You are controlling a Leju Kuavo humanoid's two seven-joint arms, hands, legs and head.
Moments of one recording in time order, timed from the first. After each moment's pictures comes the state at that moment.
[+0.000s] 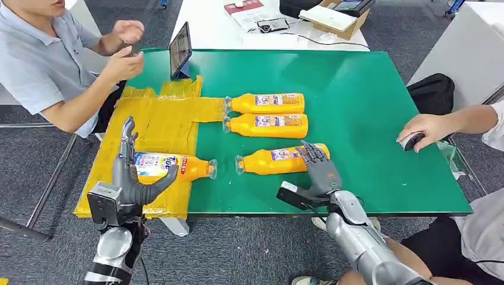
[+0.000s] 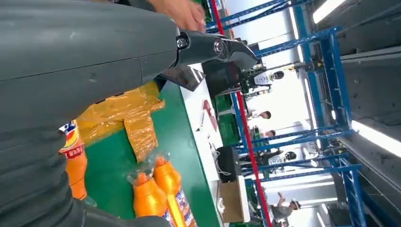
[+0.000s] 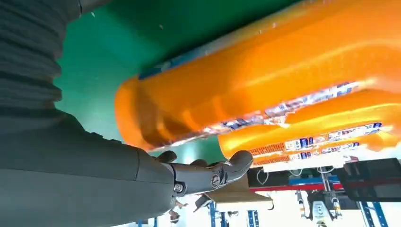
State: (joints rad) left arm -0.13 -0.10 -0.20 -1.49 -0.26 0.27 -0.59; right arm -0.49 -0.07 0.27 -0.64 0.90 -0.49 -0.41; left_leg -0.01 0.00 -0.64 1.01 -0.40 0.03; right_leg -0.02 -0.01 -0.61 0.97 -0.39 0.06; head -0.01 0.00
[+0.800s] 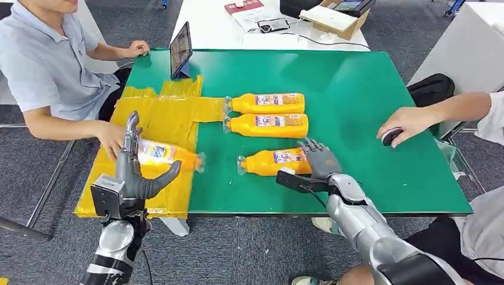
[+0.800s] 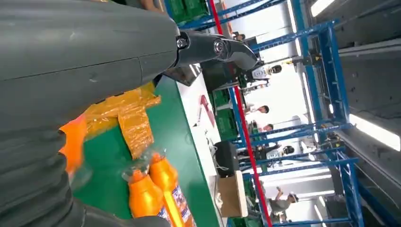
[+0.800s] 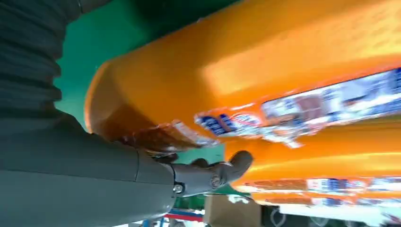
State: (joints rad) left arm -0.17 -0.10 -0.21 -1.45 -0.25 0.25 -0.59; right arm -0.66 -0.07 0.30 -0.48 0.96 -0.29 -0.28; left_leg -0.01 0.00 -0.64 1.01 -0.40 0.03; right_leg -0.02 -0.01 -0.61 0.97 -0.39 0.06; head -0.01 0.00
